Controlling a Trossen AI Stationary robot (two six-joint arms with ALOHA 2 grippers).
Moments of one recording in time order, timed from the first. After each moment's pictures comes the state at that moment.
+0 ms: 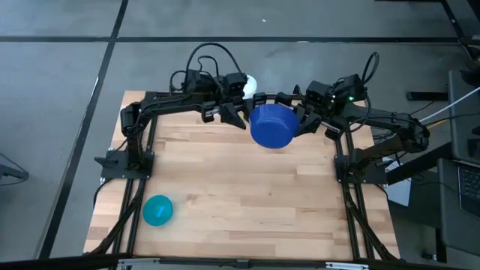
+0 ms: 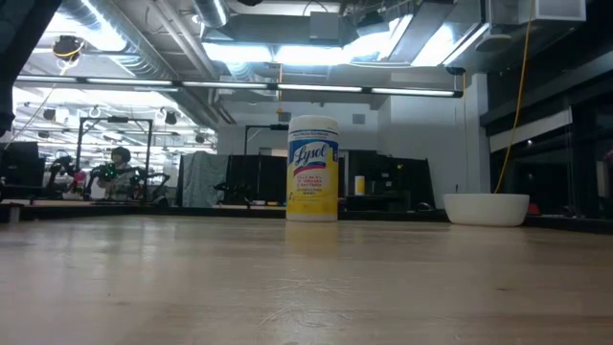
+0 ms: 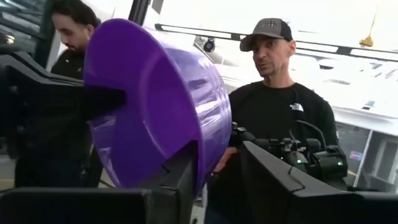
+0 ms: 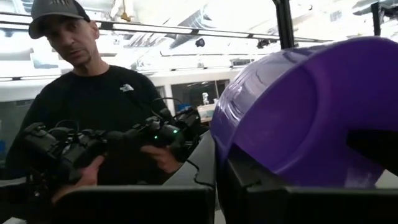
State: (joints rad) left arm 0.30 1.87 1.73 1.24 1.18 -1.31; right arm -0.27 1.34 1.24 0.89 -1.12 0.89
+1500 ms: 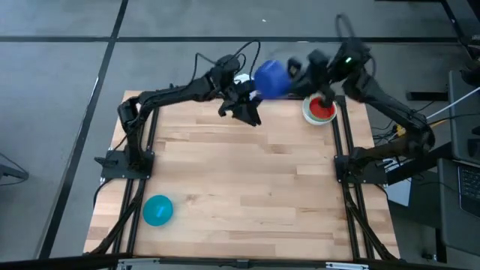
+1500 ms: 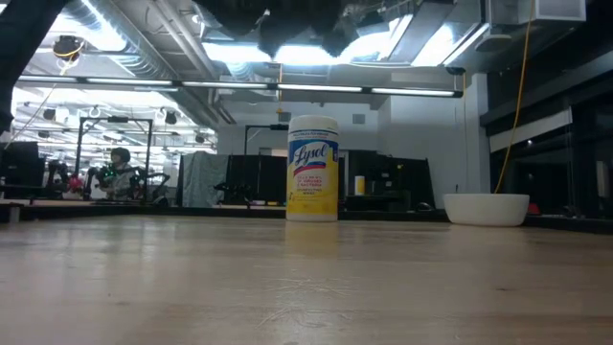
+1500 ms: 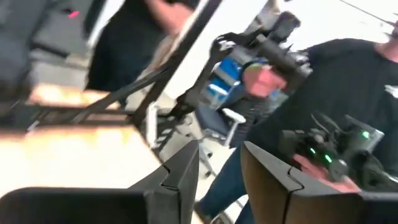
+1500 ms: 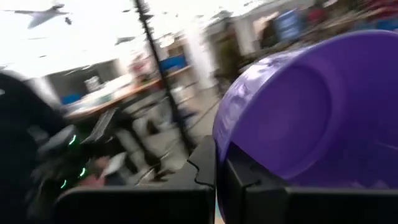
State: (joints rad) left arm 0.48 1.87 1.64 0.12 1.37 -0.48; right arm -0.61 1.28 1.41 0.04 -1.07 0.44
